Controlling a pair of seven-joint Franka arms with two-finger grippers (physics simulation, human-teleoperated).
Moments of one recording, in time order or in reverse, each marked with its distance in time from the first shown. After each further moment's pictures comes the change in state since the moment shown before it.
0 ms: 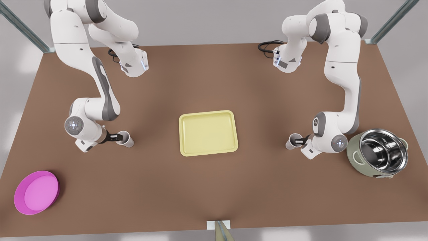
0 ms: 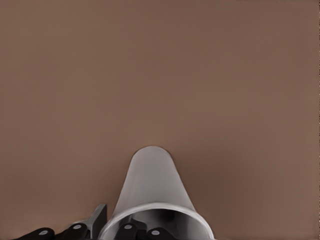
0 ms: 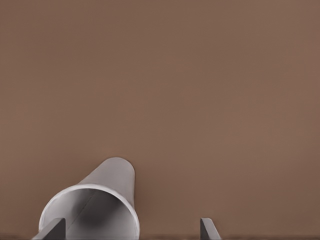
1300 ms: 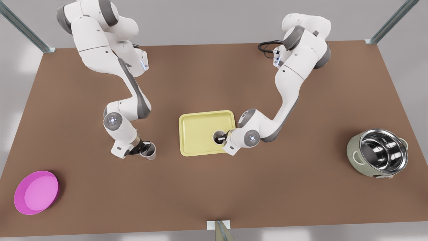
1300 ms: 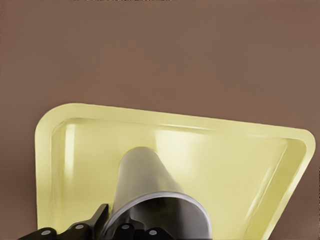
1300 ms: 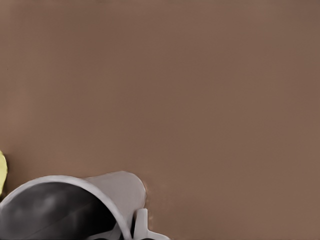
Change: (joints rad) left arm -0.230 0.310 -0.432 0.406 -0.019 0.041 -0.776; right arm 0.216 0.101 0.091 0.152 0.020 0.214 -0.029
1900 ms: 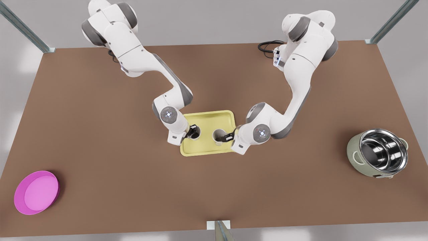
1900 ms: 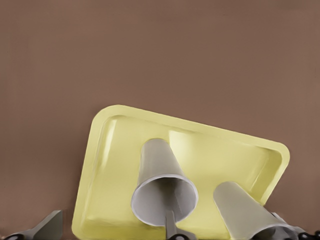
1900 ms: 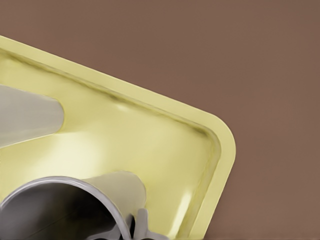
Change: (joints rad) left arm 0.084 -0.141 -0.007 0.097 0.024 -0.201 -0.123; right arm 0.261 0.152 0.047 0.120 0.128 -0.095 0.100
